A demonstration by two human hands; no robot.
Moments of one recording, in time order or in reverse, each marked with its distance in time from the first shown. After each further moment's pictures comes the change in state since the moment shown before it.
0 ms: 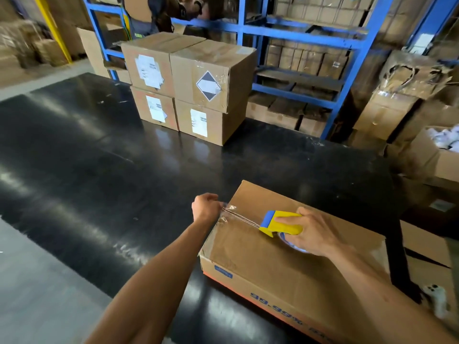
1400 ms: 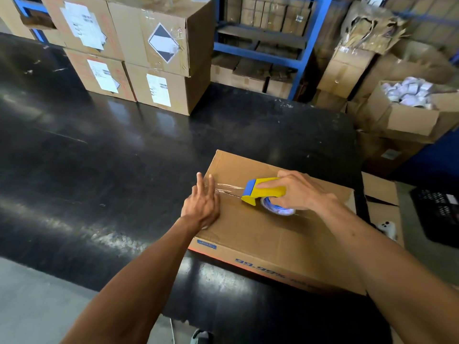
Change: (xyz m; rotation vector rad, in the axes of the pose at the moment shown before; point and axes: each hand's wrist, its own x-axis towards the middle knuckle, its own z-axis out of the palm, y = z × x) left_hand -0.033 -0.039 0.032 0.959 -0.301 0.555; right_hand 0.011 0.018 -0.003 -0.133 -0.237 0.054
